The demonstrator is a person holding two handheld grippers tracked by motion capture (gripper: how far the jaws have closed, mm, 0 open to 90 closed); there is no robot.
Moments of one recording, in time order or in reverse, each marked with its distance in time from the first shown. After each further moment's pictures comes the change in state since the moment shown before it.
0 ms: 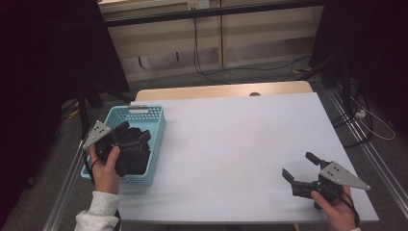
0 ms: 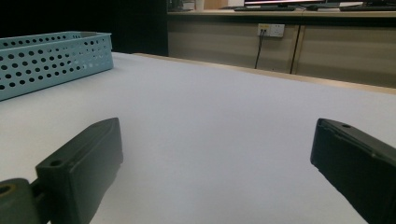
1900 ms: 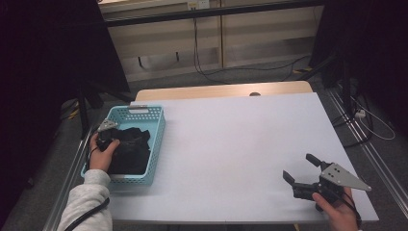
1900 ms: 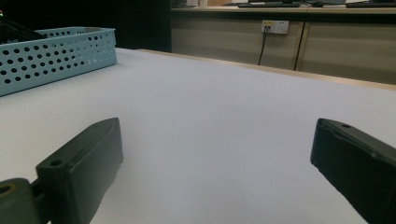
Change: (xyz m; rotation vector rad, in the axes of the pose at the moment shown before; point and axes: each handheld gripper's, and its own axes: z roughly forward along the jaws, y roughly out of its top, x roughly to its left) left arm 0.097 -0.051 0.041 0.459 0.148 0.059; right arm 0.000 -0.002 -0.003 0.013 0.014 0.002
